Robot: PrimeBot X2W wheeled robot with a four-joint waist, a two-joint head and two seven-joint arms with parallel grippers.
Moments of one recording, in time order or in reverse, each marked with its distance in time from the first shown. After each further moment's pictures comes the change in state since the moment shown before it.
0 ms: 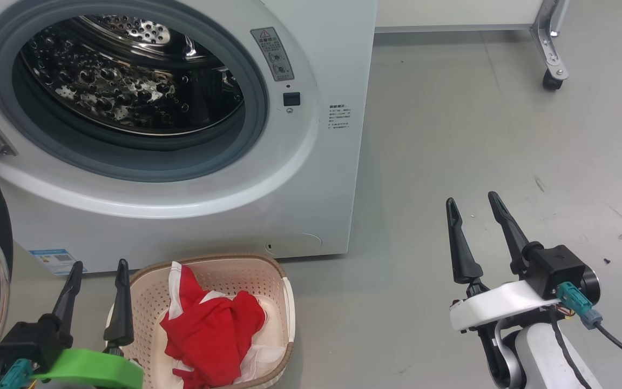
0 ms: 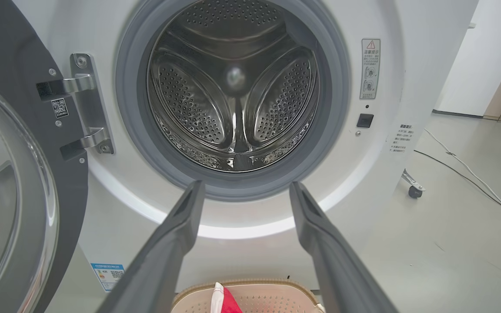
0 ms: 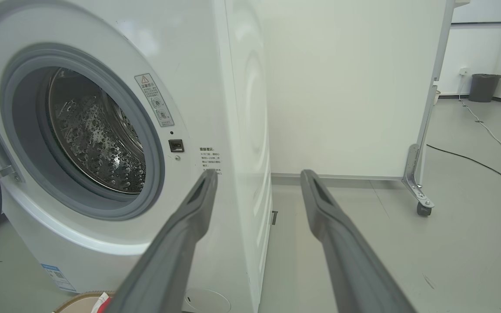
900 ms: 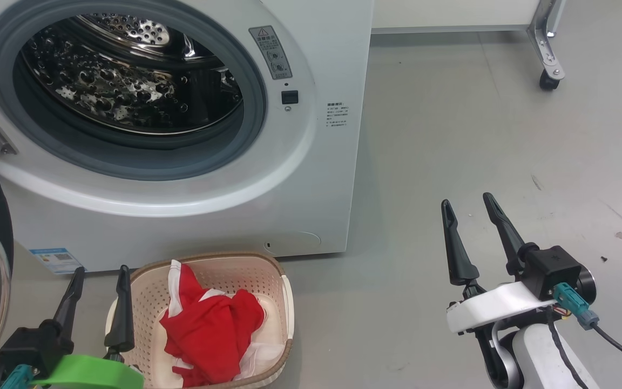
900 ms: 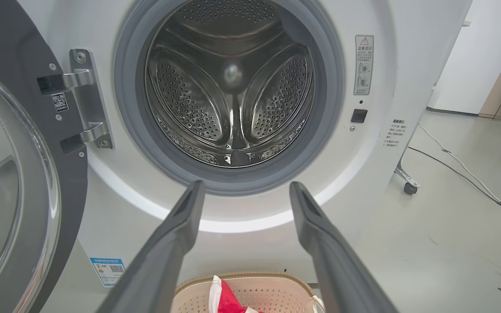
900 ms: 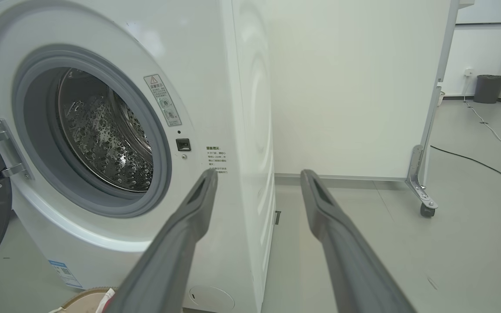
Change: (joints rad) left arm 0.018 -0.001 0.003 -0.003 0.000 -0.009 0.000; right arm 0.000 0.001 0.011 0.001 0.001 0.008 0.000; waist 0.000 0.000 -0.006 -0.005
